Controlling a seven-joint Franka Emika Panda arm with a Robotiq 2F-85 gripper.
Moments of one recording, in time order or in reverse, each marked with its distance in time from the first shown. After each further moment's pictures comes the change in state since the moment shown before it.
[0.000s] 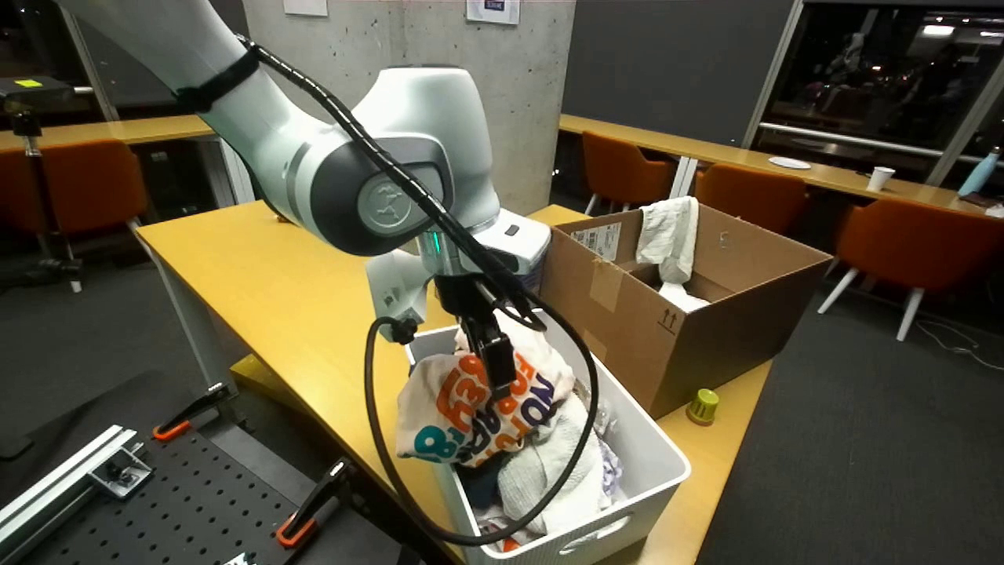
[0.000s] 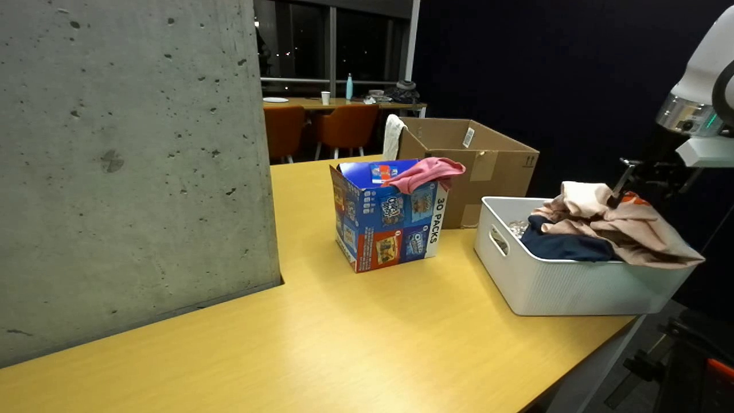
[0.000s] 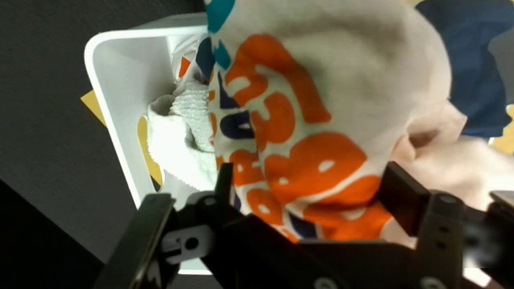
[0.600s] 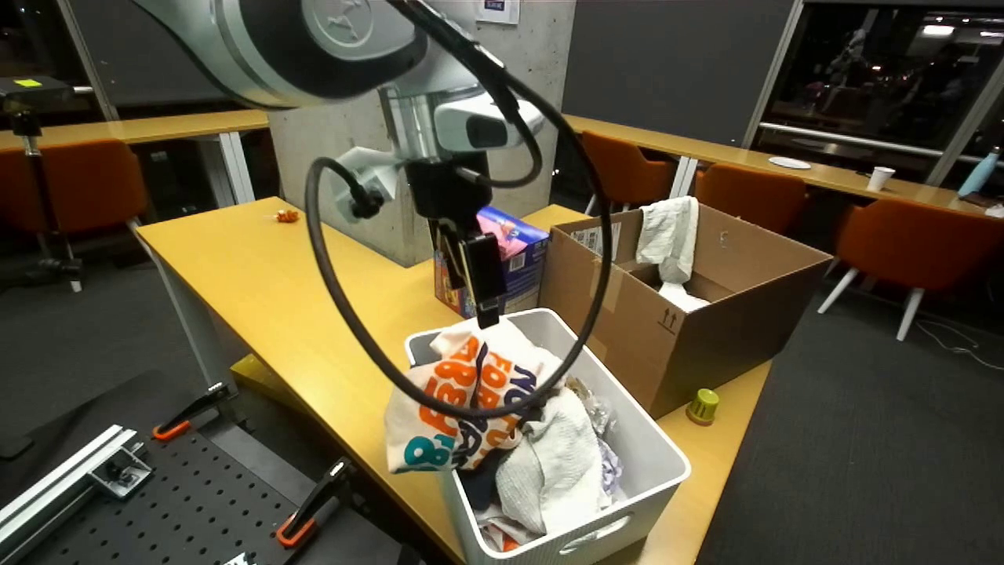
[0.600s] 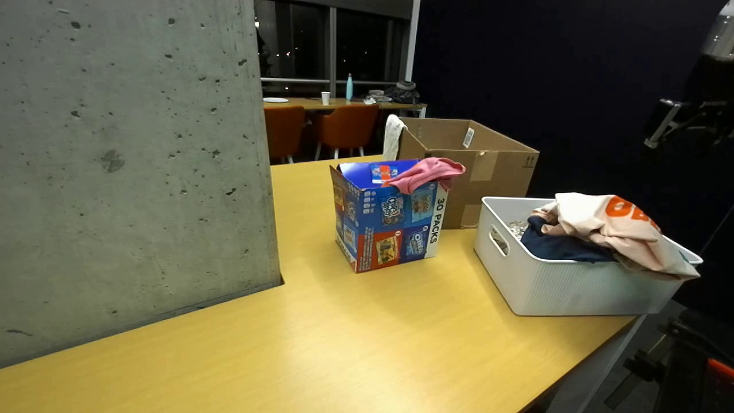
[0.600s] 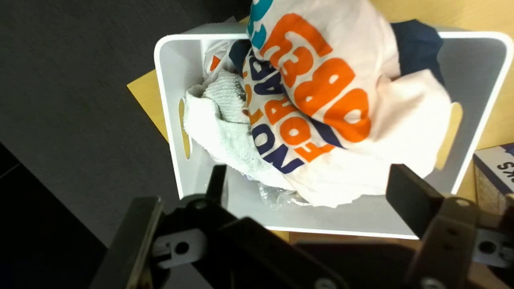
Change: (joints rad) arm 0.001 -0.263 0.037 0.019 -0.074 -0.317 0.001
